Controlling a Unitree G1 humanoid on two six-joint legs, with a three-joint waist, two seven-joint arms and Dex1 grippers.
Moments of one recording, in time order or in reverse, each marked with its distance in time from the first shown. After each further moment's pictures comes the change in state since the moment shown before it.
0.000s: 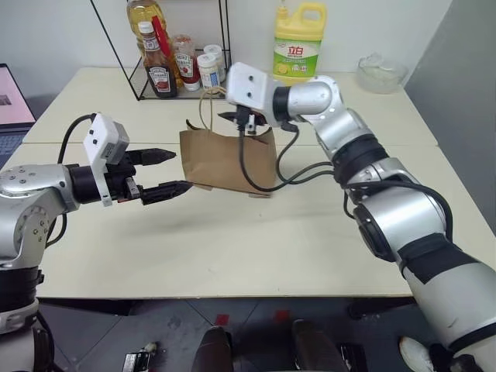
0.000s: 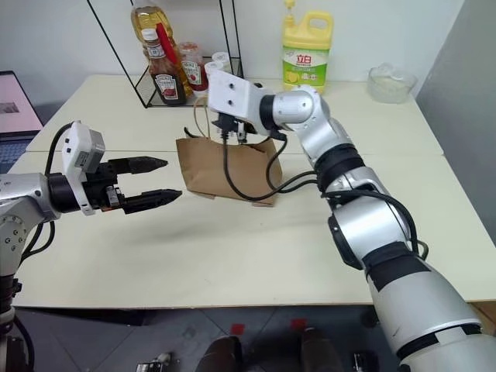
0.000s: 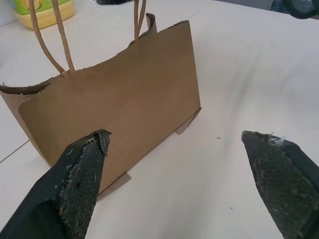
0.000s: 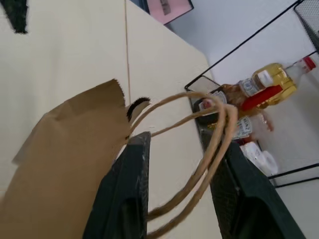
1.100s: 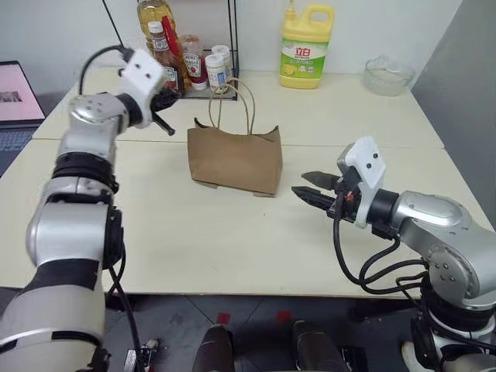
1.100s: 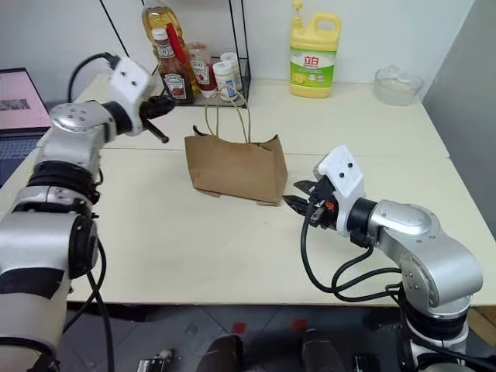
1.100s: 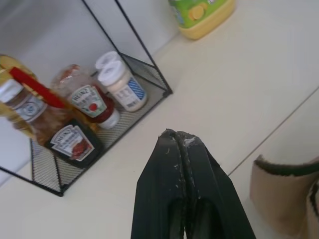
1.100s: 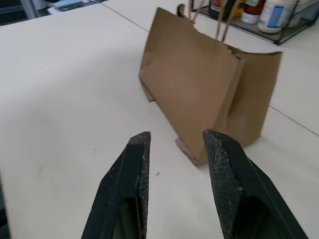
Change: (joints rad) left arm -0.893 -0.345 -0.320 1.355 0.685 -0.804 0.333; right arm 0.912 -0.205 -0.345 -1.798 0.582 1.527 -0.299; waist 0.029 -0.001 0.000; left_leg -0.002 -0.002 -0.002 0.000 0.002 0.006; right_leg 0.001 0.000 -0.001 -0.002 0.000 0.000
